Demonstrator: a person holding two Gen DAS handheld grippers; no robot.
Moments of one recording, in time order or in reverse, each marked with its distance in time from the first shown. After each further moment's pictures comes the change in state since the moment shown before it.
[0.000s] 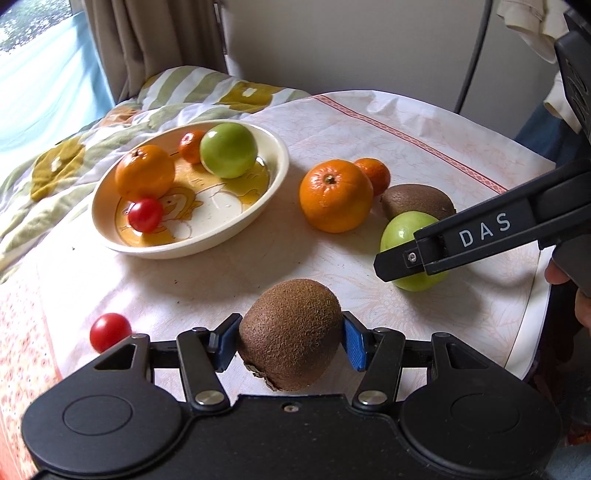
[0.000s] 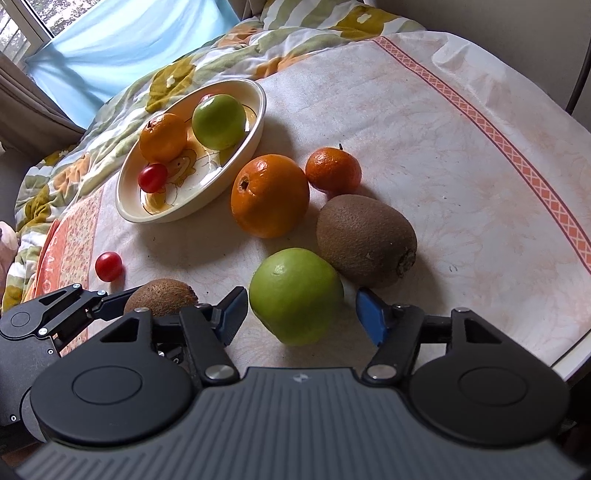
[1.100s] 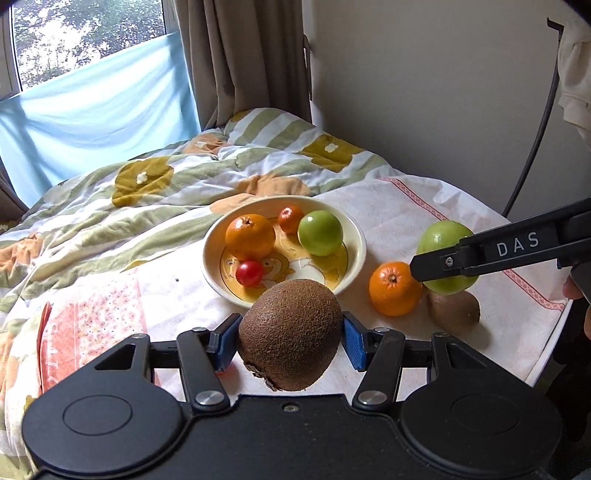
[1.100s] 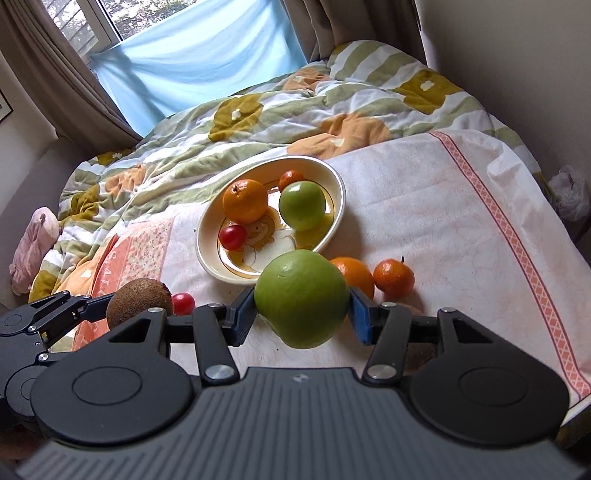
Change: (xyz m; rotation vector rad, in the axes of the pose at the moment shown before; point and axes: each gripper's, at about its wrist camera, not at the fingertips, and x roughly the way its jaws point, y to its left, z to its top) left arm -0.083 0.022 0.030 -0.181 -0.137 0.192; right arm -0.064 0.038 0.050 -0.166 -0.121 0.125
